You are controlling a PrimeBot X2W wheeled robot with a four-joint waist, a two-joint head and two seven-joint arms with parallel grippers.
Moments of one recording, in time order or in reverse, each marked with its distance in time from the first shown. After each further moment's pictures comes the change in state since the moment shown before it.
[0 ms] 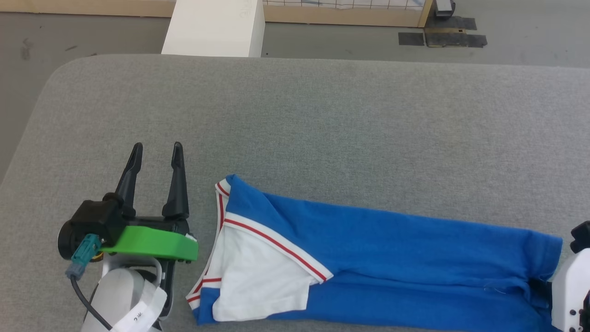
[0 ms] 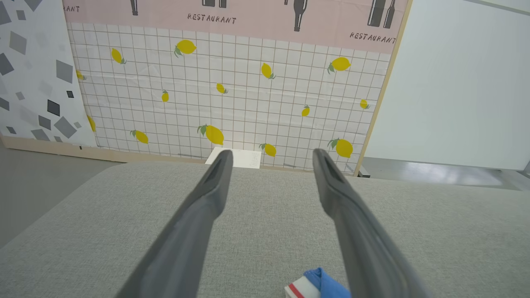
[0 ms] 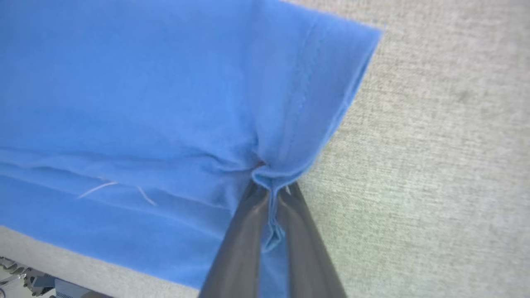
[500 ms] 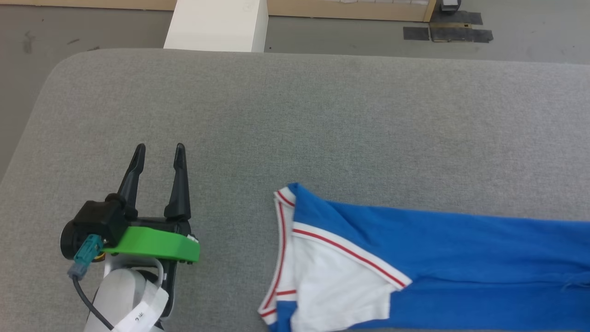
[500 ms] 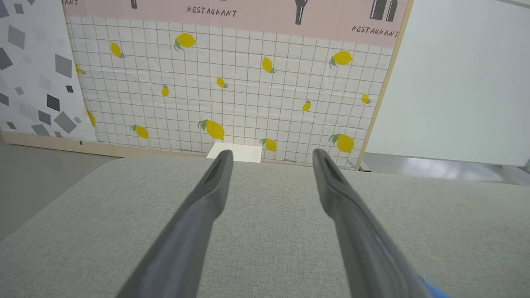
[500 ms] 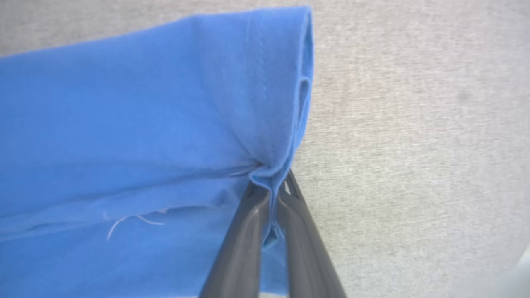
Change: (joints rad) left arm 0.000 -0.028 0.029 0.013 0.028 -0.036 -0.001; right arm -0.031 -0.025 -0.279 0.083 -0.145 0.007 0.009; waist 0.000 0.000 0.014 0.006
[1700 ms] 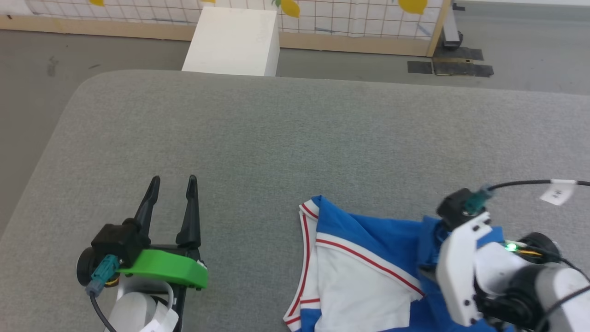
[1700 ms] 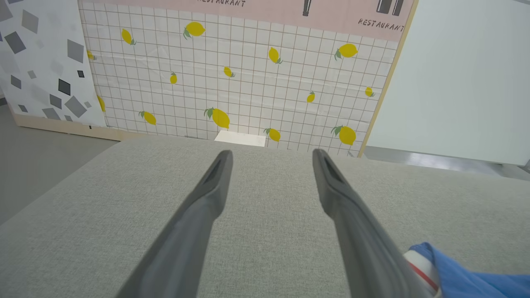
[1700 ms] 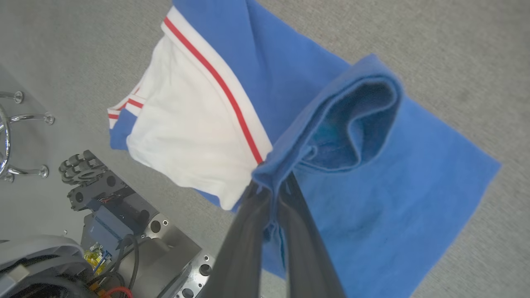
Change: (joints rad) left arm 0.065 -0.032 0.006 0.060 0.022 -0.022 0.000; right arm -0.088 0.212 0.526 -0.466 0.038 -0.001 0.361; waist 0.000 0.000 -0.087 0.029
